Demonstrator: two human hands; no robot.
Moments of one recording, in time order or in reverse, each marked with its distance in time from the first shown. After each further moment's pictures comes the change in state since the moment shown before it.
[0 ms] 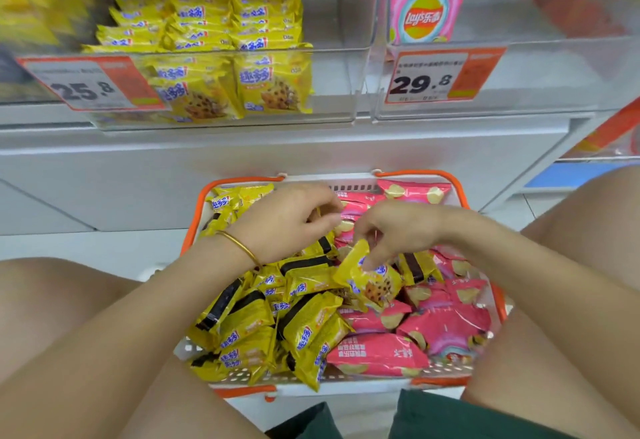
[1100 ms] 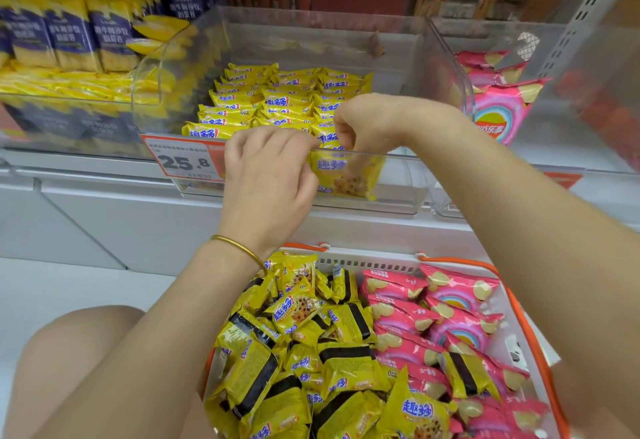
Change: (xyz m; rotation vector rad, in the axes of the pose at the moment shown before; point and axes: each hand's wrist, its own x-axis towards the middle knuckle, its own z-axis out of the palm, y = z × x) left_hand 0.009 -0.035 -0.102 0.410 0.814 -0.155; right_hand 0.072 -0.122 -0.184 -0.470 0.412 0.082
